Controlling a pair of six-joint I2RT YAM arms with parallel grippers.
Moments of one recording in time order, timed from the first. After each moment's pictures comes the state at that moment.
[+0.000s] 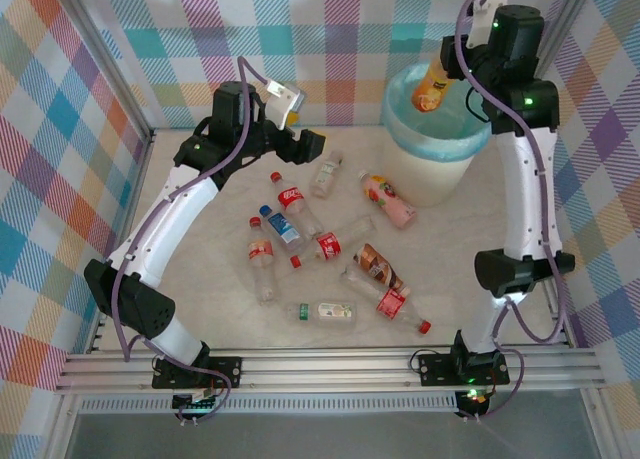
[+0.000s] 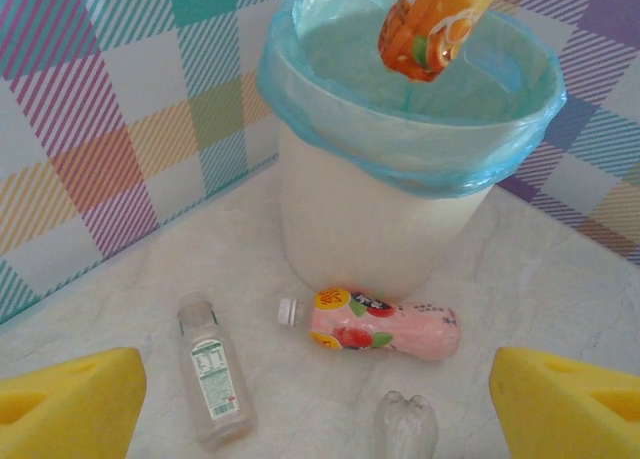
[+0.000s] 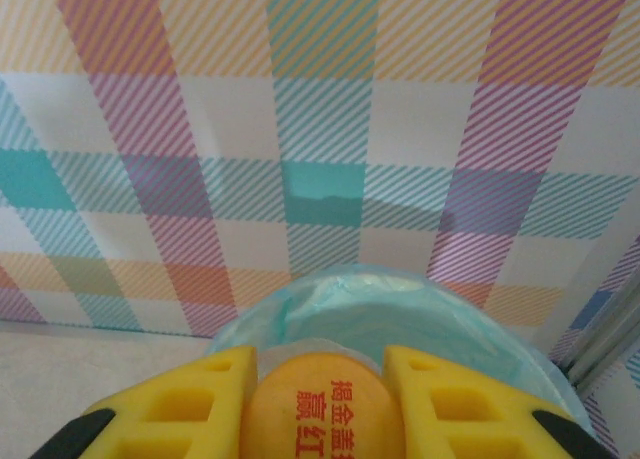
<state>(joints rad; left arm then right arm) -0.44 1.60 1.76 -0.55 0.37 0.08 0.16 1.87 2.50 -0.90 0.06 0.00</state>
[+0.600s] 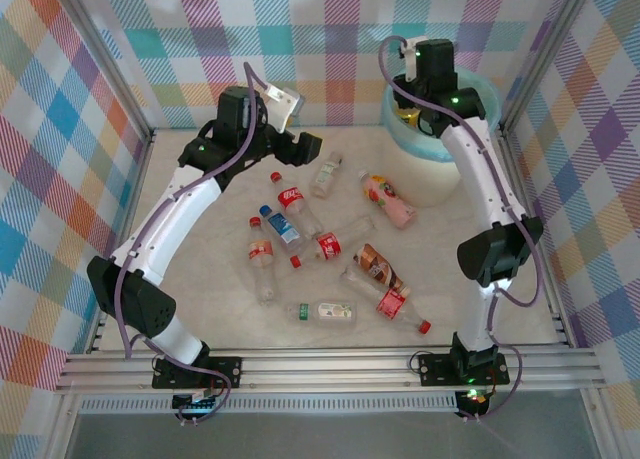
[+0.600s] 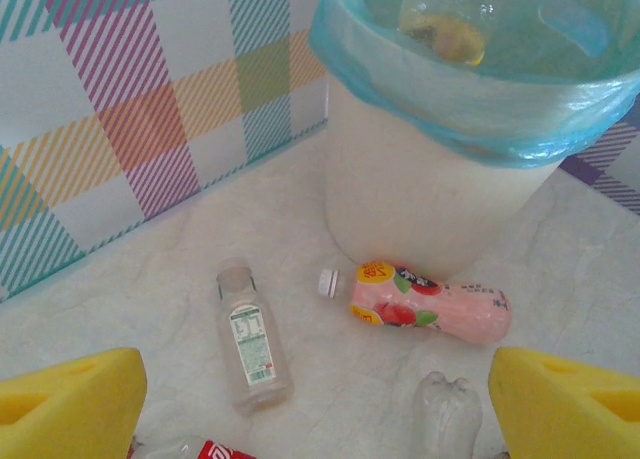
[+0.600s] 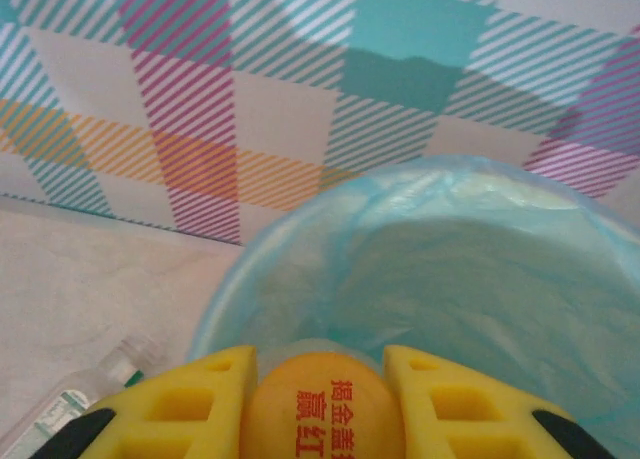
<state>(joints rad) -0.44 1.60 1.71 -0.56 0.27 0.08 0.30 1.96 2.26 -0.78 0.19 -0.08</state>
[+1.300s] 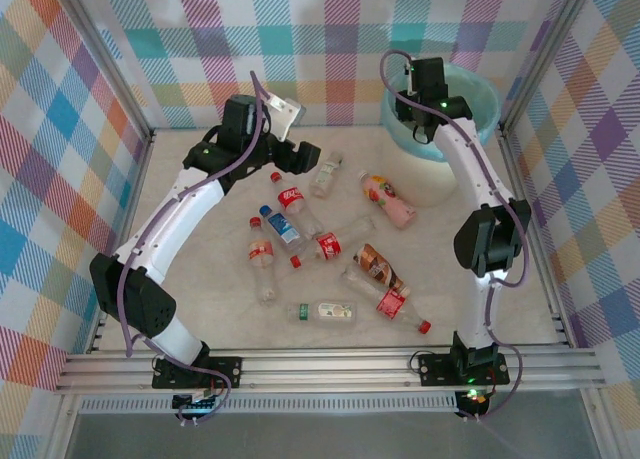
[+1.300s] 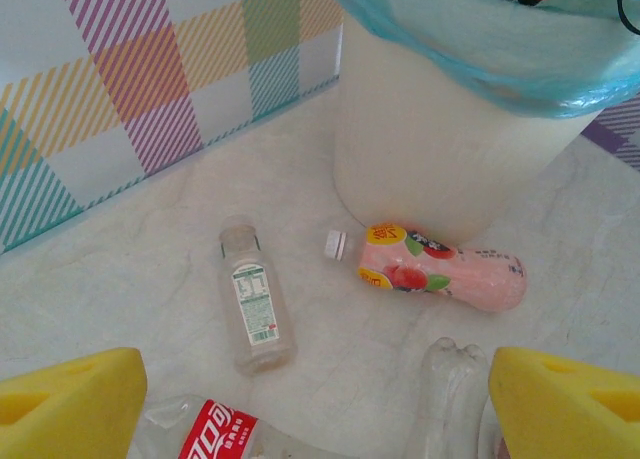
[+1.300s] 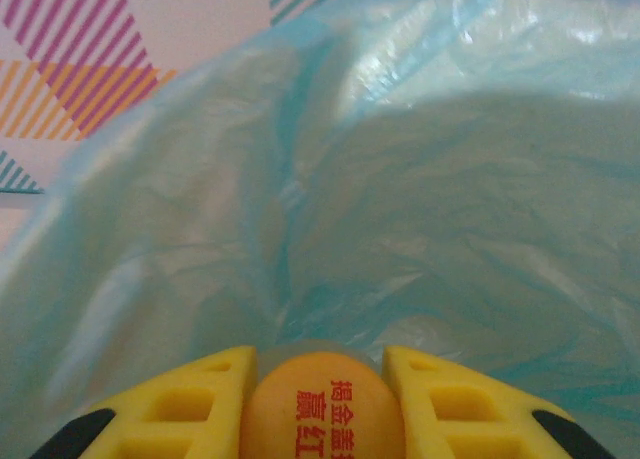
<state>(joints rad) -0.44 1.60 1.66 -0.58 0.25 0.08 0.24 2.05 2.15 -0.71 0.20 0.07</state>
